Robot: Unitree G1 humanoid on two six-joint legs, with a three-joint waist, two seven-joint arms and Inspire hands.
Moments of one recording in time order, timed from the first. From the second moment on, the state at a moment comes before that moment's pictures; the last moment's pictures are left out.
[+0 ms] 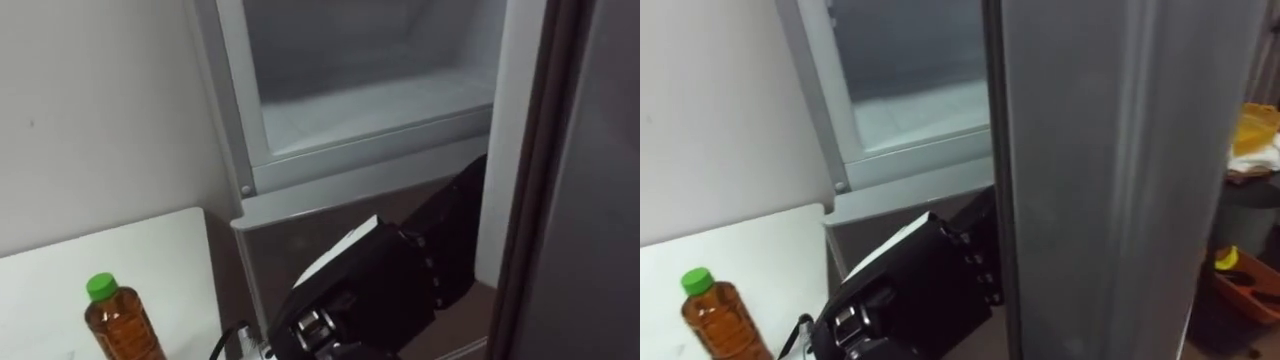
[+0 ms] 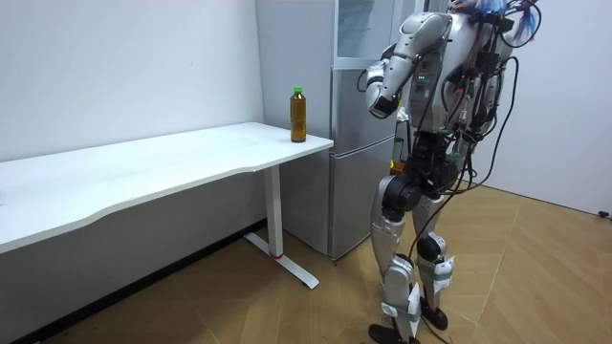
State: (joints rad) left arm -0.19 0.22 -0.33 -0.46 -0.67 0.19 -0.47; right arm 0.07 -0.23 0.05 1.16 0.46 0.04 0.23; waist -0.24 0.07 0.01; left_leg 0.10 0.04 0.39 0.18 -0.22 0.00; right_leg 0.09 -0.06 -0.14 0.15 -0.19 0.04
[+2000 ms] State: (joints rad) left arm -0.50 0.18 -0.41 -0.38 -0.77 0.27 -0.31; right arm 0.01 -0.28 0.08 1.17 0.54 0.11 0.16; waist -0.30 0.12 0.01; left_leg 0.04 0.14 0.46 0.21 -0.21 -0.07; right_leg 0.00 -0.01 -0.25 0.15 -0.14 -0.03
